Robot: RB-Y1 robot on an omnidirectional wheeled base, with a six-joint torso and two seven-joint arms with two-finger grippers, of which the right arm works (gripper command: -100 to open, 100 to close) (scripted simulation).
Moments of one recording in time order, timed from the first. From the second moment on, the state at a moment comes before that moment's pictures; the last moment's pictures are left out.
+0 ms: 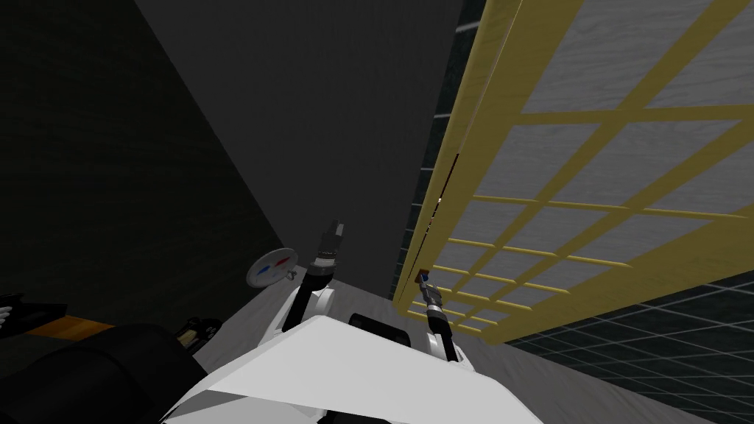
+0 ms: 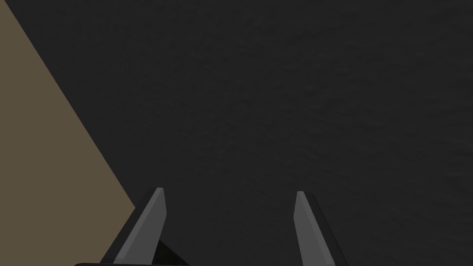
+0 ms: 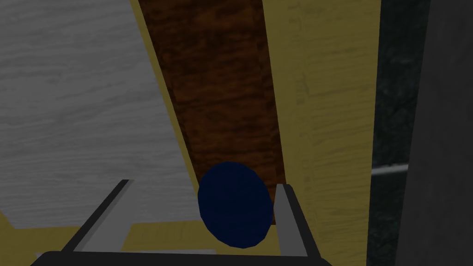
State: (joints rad) arm -0.13 -0.03 -0.32 -0.50 0.21 -0.92 1.20
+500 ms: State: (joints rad) arm -0.09 -0.05 -0.30 -0.56 0.19 -0.88 1.10
